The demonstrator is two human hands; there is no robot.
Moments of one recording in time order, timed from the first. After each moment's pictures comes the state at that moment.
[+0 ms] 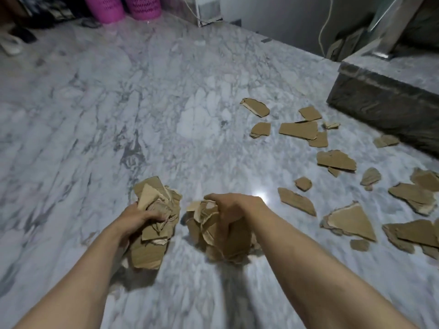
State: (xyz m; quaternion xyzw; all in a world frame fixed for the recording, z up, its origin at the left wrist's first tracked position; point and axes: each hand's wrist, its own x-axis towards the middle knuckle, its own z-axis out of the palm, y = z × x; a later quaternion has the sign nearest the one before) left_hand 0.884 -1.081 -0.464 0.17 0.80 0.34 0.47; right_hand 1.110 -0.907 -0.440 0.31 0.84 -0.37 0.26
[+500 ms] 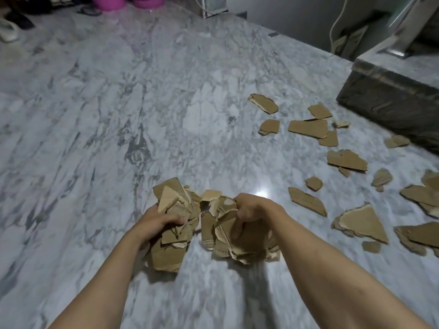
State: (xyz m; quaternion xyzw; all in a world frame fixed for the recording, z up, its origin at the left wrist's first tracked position) left_hand 0.899 -1.078 -0.487 0.22 0.75 0.39 0.49; right_hand 1.114 -0.904 -0.455 0.38 0.78 -0.43 0.25
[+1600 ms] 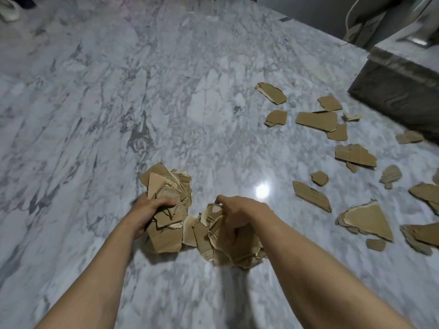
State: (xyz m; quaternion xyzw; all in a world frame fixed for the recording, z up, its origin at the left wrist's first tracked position) left_hand 0.884 -1.081 -0.494 0.12 0.71 0.50 0.48; right_hand 1.094 -0.935 -0.462 0.34 0.82 -0.35 0.30
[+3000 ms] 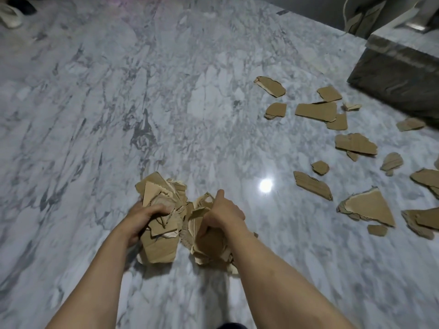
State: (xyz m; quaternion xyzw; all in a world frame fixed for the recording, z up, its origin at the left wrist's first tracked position) left_hand 0.880 -1.122 -0.498 0.10 0.73 0.45 0.50; right_hand 1.067 -0.999 -0.479 0.53 0.70 -0.44 0.18
